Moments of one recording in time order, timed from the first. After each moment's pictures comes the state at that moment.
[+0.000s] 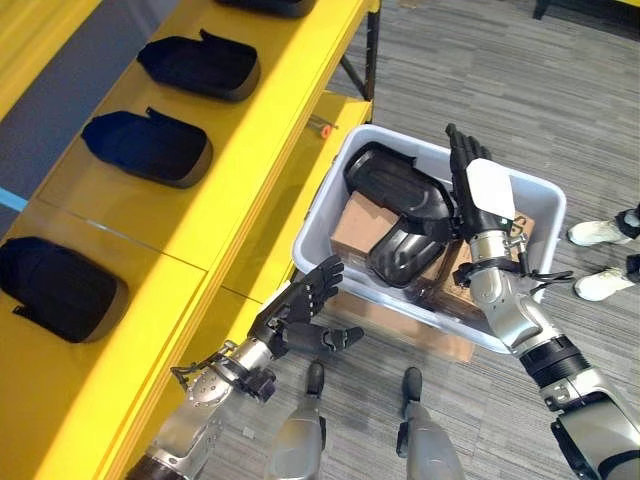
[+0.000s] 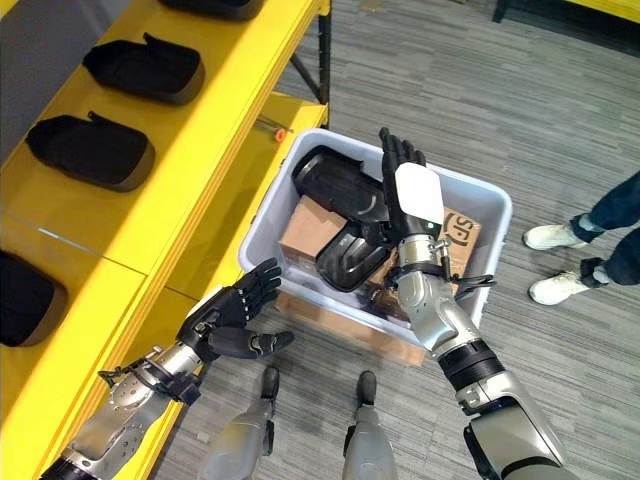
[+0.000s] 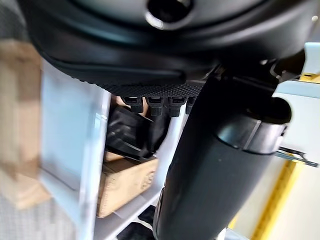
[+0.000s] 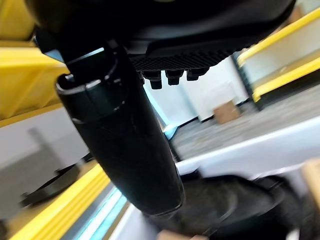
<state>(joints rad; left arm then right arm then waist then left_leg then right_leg) 0.00 0.56 -0.36 -0.07 -0.62 -0.14 -0.21 -0.61 -0.60 0.39 0.33 -0.43 0.11 -0.44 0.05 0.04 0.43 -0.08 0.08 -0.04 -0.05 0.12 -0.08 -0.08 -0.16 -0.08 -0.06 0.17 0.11</state>
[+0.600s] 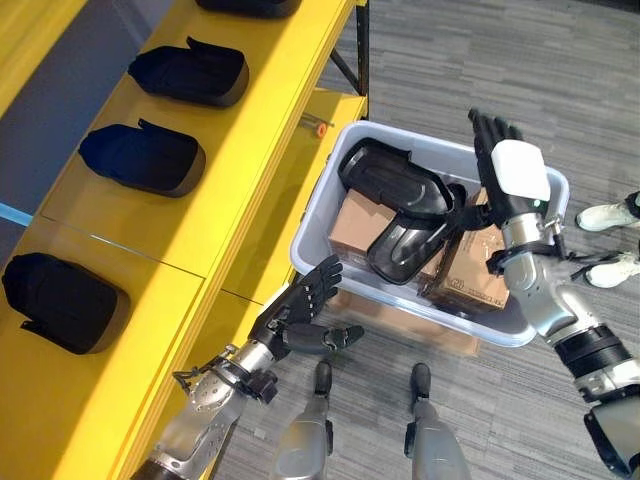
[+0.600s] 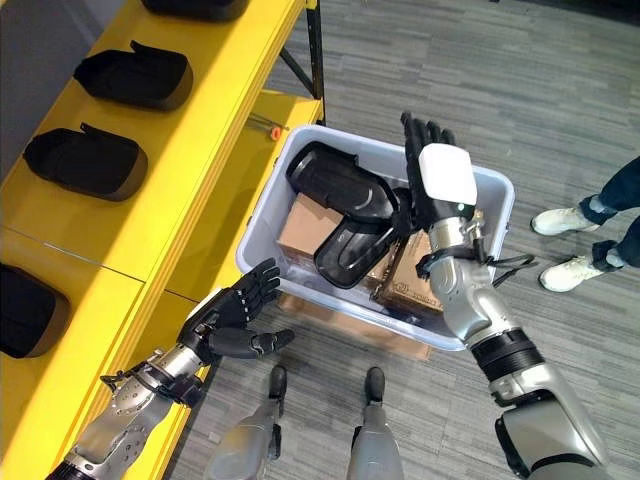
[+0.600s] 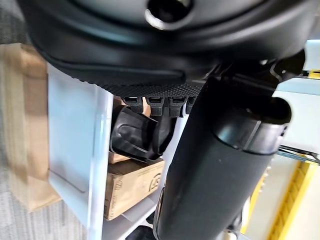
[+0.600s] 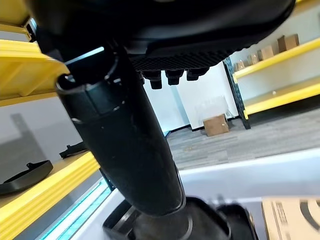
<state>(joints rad) 0.02 0.56 -0.35 -0.07 -0.63 -0.14 -0.20 -0.70 -0.76 0.38 0.33 -0.48 0.08 -0.35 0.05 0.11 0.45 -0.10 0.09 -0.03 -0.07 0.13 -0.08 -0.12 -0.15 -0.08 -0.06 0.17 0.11</state>
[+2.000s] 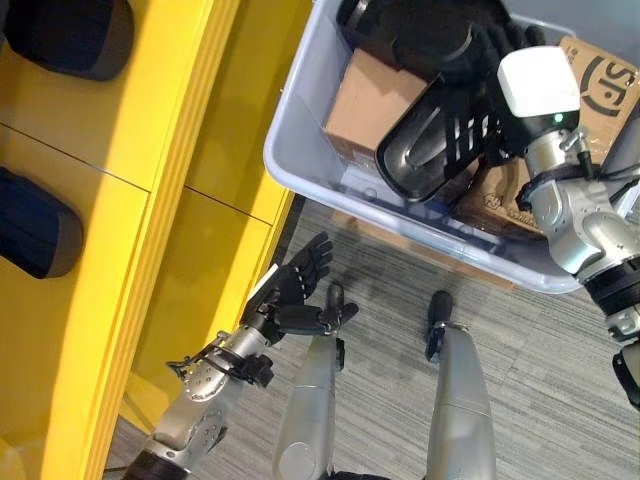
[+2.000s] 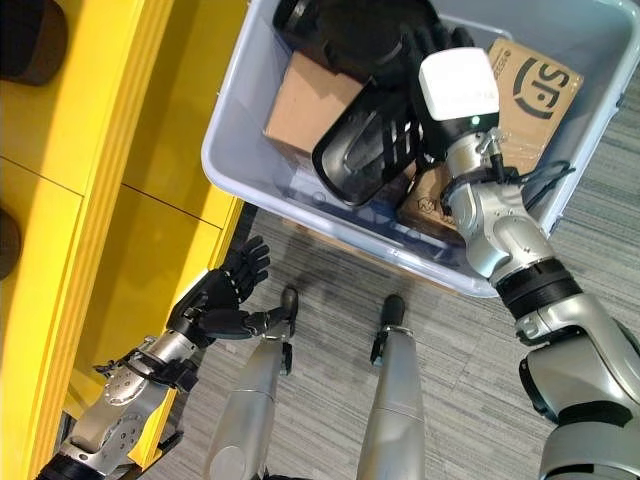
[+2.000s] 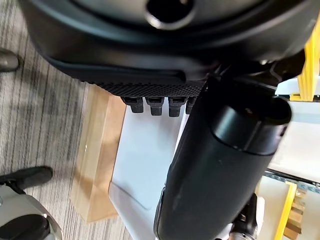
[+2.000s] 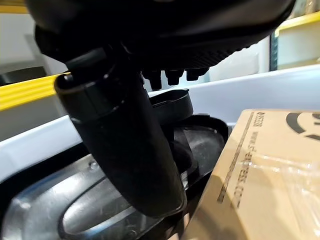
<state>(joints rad) 0.01 0.57 -0.28 -0.11 -0.66 -0.14 -0.16 -1.10 -0.87 0.62 0.49 -0.59 0.15 -0.29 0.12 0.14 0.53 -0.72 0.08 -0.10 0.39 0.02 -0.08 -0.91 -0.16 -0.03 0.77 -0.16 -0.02</state>
